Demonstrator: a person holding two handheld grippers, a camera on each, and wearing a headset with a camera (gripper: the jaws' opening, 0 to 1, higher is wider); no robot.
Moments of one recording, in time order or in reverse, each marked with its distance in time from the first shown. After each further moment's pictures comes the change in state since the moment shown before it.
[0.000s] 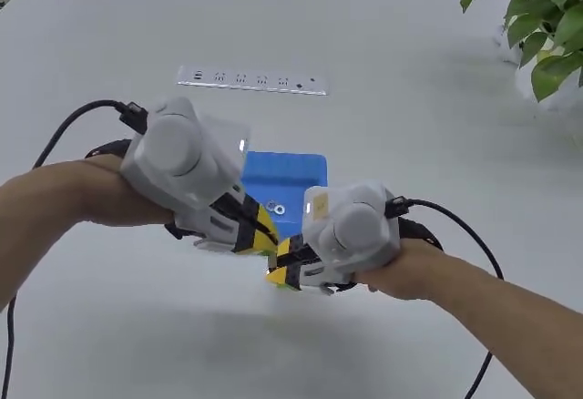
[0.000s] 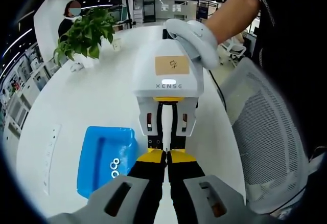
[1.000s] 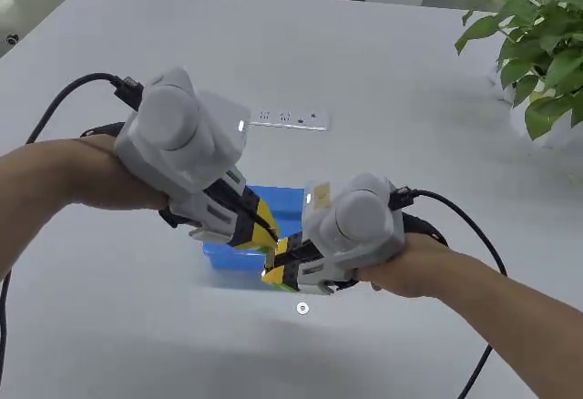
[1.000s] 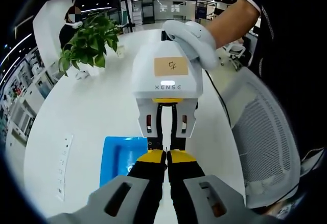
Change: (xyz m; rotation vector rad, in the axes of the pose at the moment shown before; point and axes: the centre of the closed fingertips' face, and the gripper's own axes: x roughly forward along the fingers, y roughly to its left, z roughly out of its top) left arm -0.034 0.026 0.027 0.030 -0.005 0.012; right arm -0.027 -0.028 0.034 -0.013 -0.015 -0.019
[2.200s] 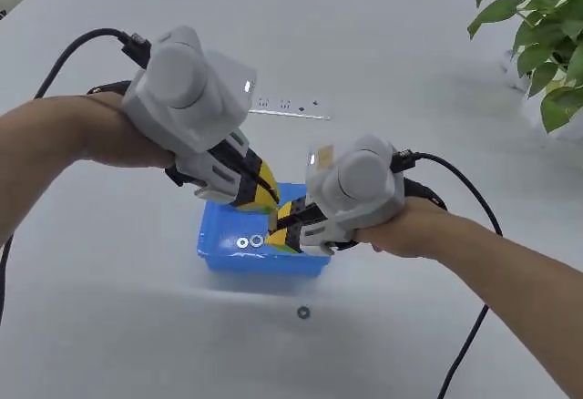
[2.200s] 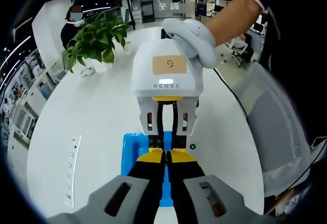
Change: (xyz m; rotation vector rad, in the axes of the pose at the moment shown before) left arm 0.011 0.058 -0.022 0.020 0.019 0.011; right arm 0.018 -0.059 -0.014 0.018 0.010 -0.018
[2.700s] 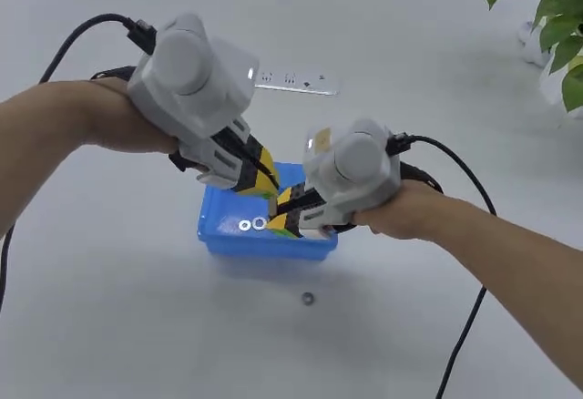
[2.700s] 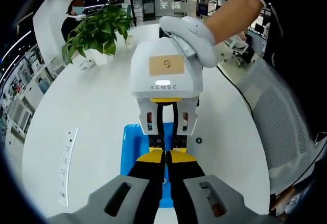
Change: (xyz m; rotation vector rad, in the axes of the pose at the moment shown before) left arm 0.017 0.013 -0.023 -0.026 0.009 -0.016; right arm 0.022 -0.009 -0.016 0.040 0.016 0.040
